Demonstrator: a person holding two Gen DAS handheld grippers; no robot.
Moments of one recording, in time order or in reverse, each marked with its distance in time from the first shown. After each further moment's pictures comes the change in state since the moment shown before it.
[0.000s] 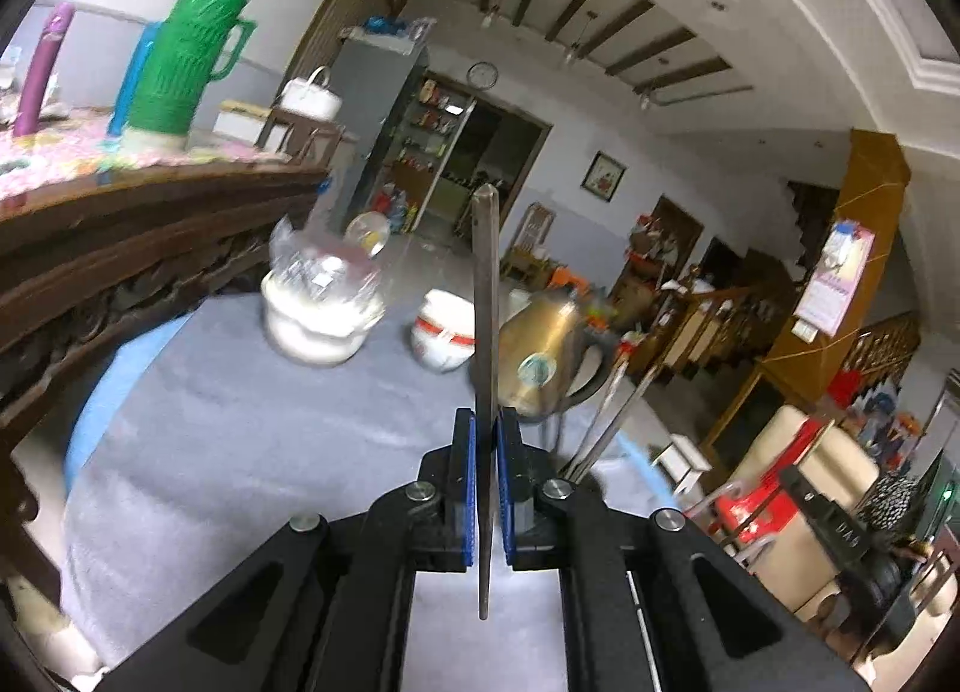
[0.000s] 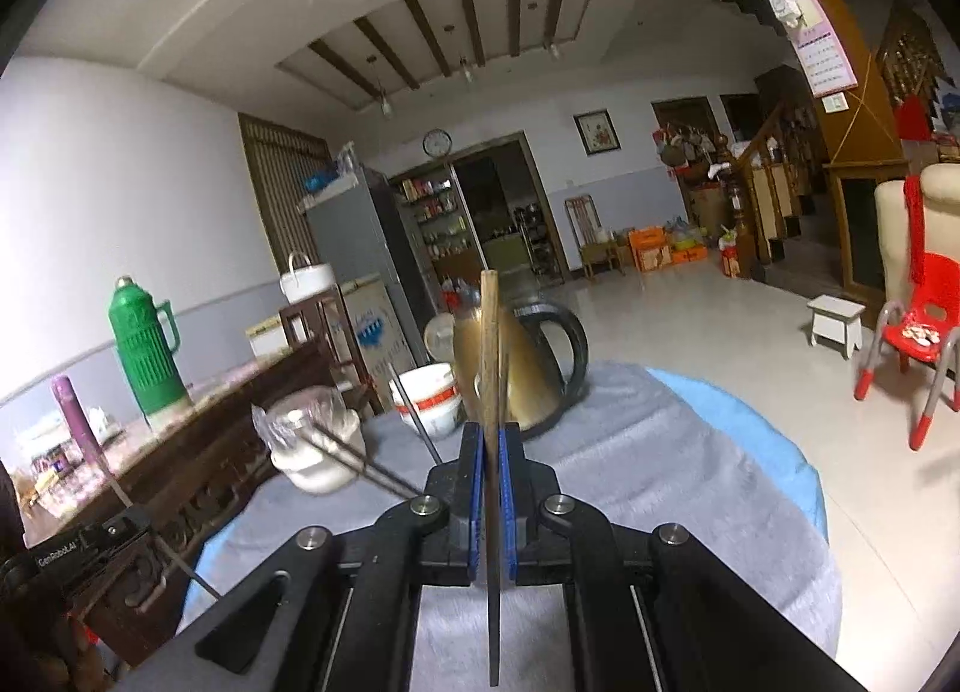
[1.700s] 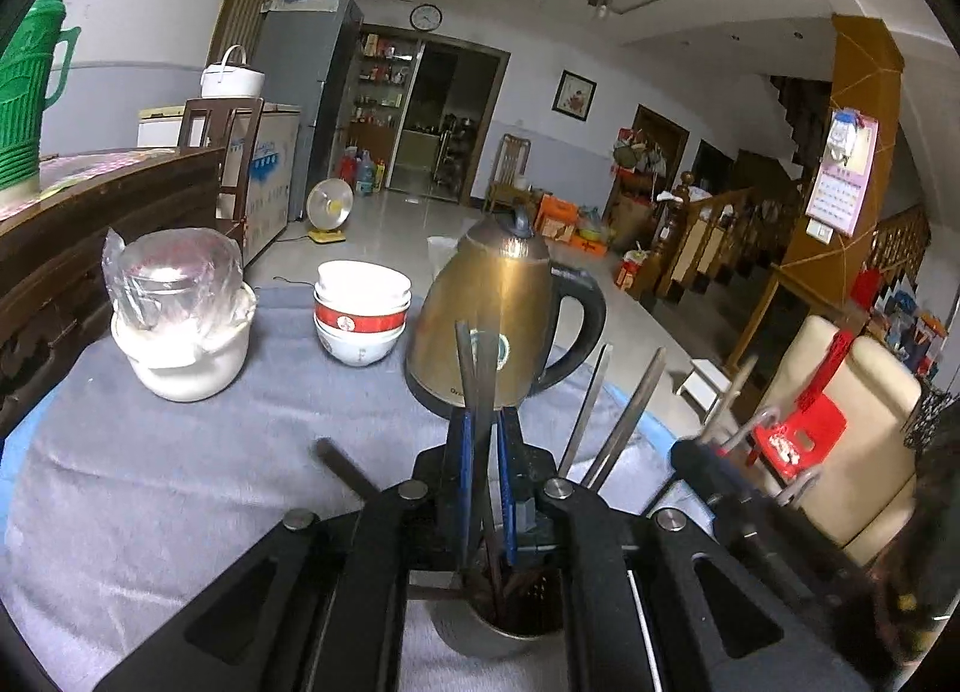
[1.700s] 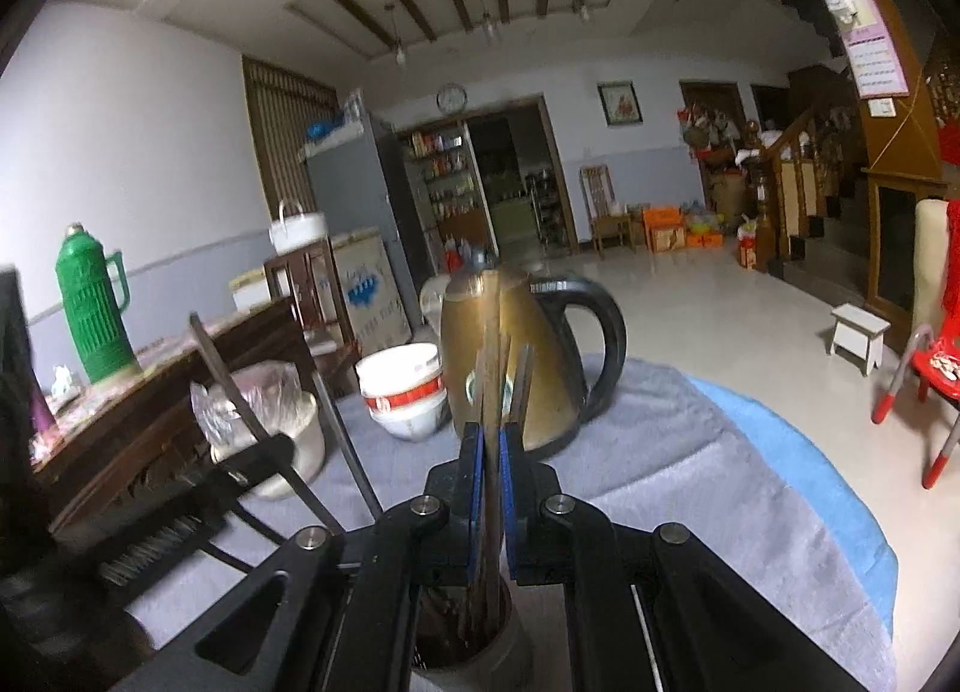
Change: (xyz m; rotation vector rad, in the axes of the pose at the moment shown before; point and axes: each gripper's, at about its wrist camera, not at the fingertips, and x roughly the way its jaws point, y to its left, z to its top) left arm 0.185 -0.095 0.009 0.171 0.164 0.034; right arm 0.168 0.003 0.001 -0.096 0.173 -0.023
